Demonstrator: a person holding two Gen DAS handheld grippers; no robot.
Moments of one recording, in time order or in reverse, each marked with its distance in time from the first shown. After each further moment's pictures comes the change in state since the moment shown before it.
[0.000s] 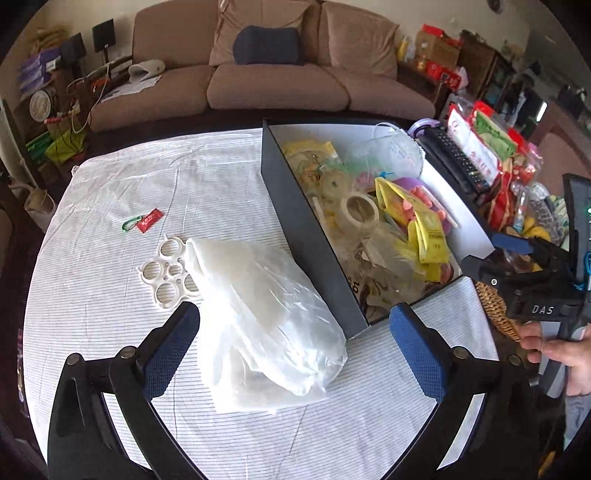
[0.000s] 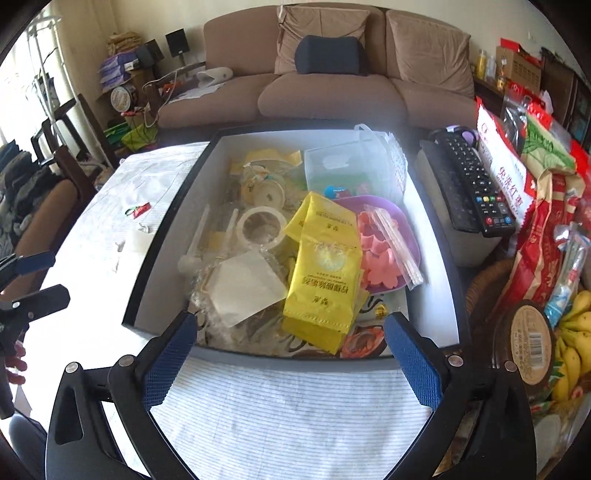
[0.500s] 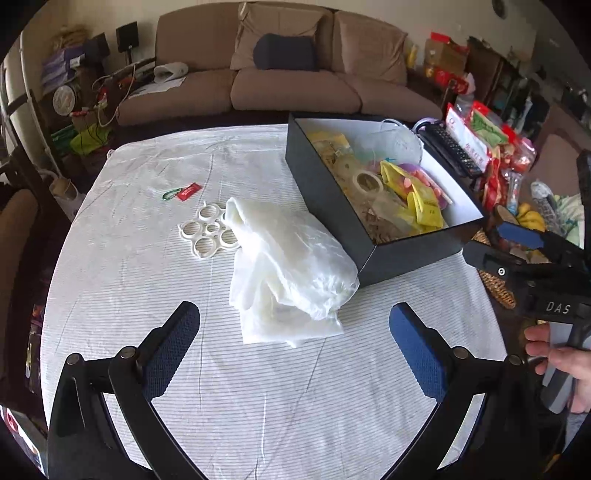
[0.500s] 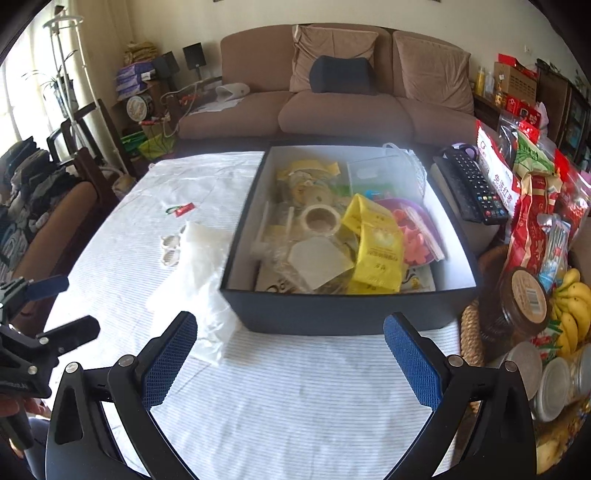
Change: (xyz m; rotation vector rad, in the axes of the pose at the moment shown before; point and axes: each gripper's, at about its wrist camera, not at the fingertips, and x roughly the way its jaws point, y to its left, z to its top) left arm -0.064 0.022 -0.068 -0.024 -0.024 0.057; right arm -0.054 0.075 -0.035 0.002 -0.070 0.023
